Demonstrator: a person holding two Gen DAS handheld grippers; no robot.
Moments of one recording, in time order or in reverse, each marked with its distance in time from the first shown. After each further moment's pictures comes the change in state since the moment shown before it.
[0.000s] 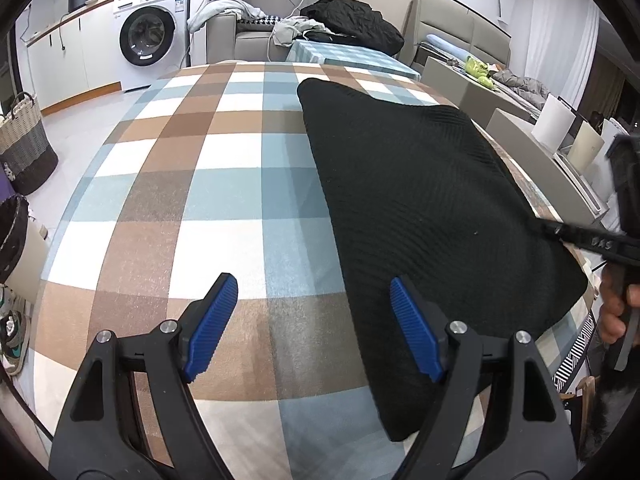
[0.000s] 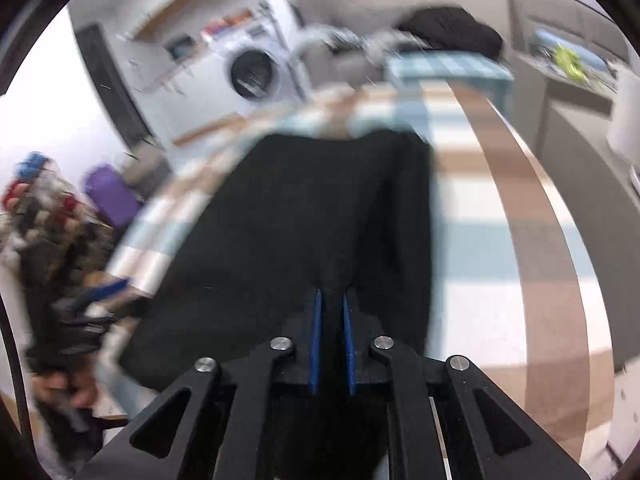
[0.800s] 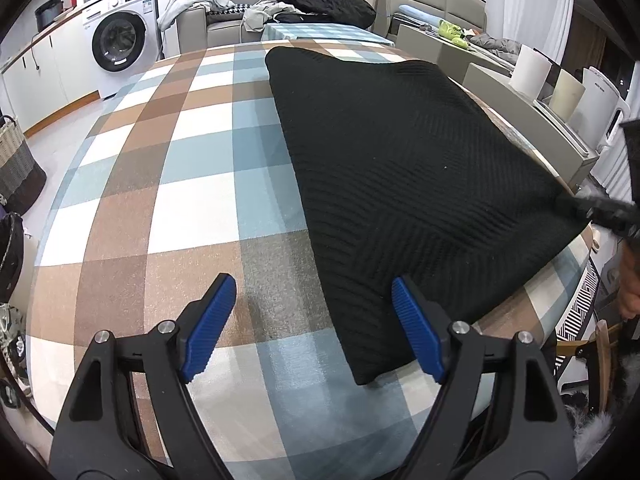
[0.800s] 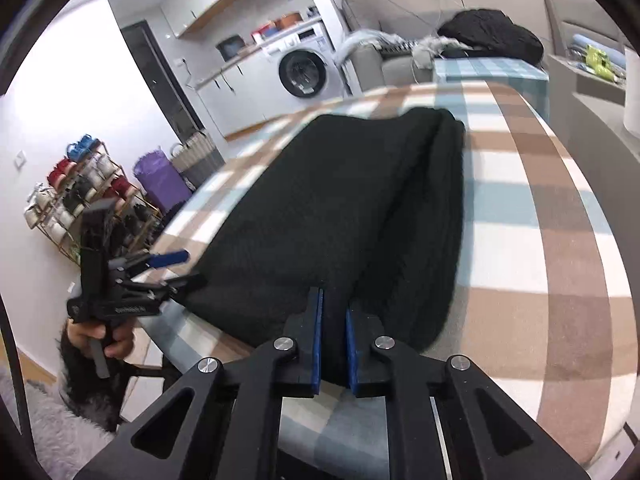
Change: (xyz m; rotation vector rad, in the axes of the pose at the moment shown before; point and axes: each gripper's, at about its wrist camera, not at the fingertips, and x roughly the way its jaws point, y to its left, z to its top) left arm -0.003 -0.017 -0.033 0.115 0.072 -0.026; right arm -0.032 0.003 -0.053 -0.130 -0.050 0.167
